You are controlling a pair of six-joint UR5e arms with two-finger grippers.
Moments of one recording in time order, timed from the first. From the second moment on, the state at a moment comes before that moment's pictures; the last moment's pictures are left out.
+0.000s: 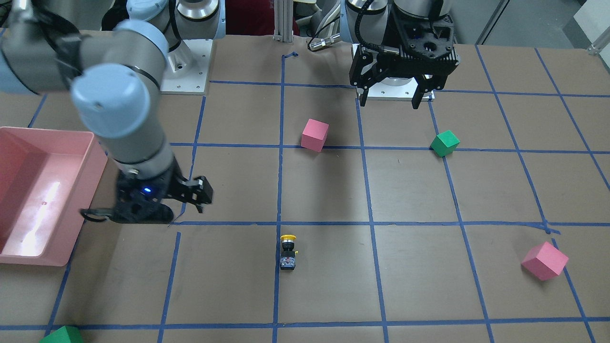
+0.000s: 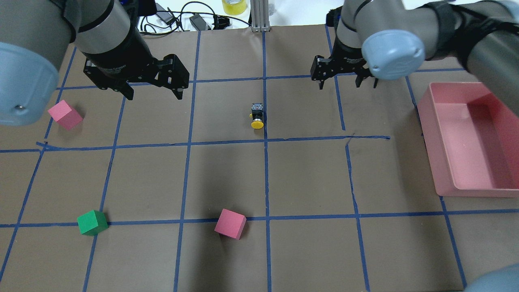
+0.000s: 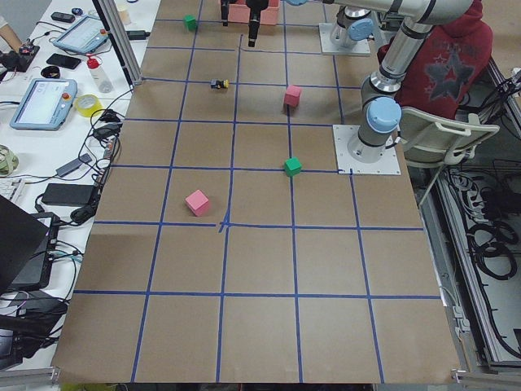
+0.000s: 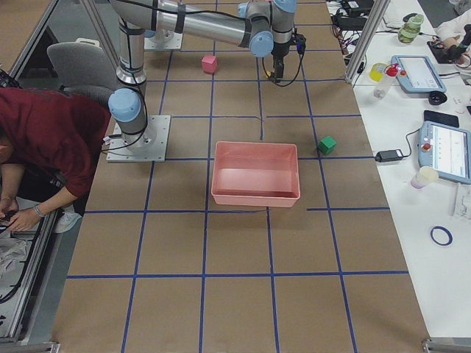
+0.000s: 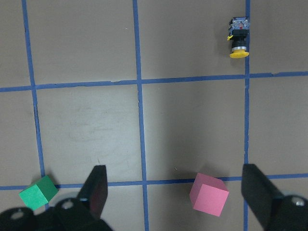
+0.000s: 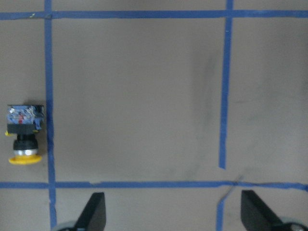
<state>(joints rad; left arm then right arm) -1.69 -1.51 -1.57 -1.52 1.59 -0.09 1.62 -1.32 1.55 -1.82 -1.58 0.03</state>
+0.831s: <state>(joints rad) -1.69 -1.50 -1.58 -1.52 1.59 -0.09 1.57 -1.53 1.54 -1.52 -1.57 -0.07</state>
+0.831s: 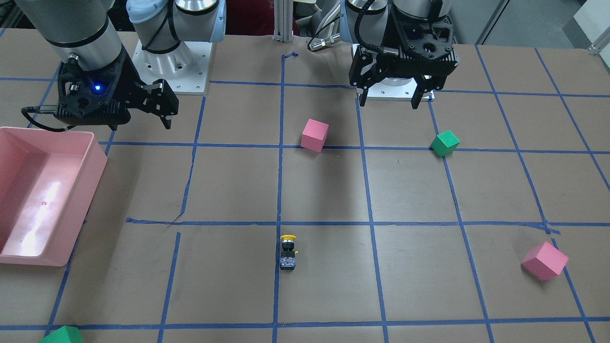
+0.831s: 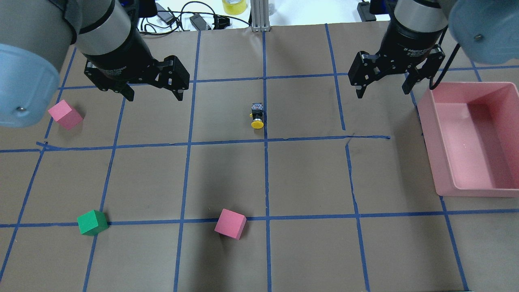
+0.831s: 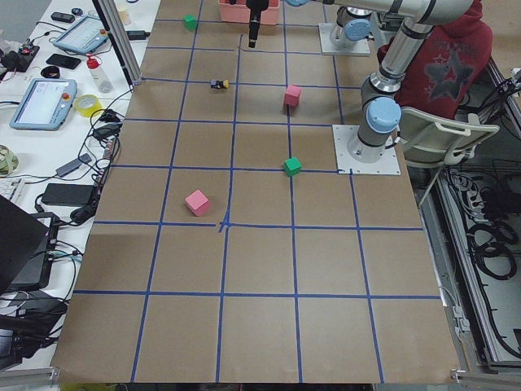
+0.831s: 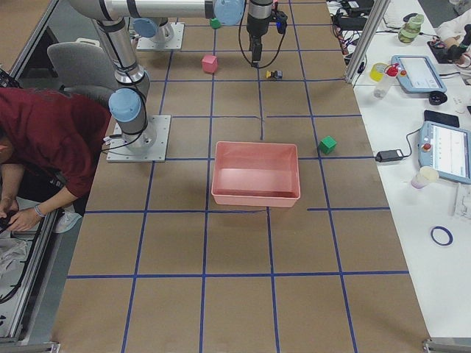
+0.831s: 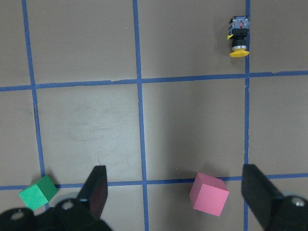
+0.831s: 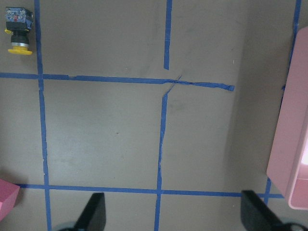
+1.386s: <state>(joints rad) -1.69 -1.50 -1.58 -1.52 1.59 -0.09 1.57 -1.53 1.54 -1.52 -1.50 -0.12</state>
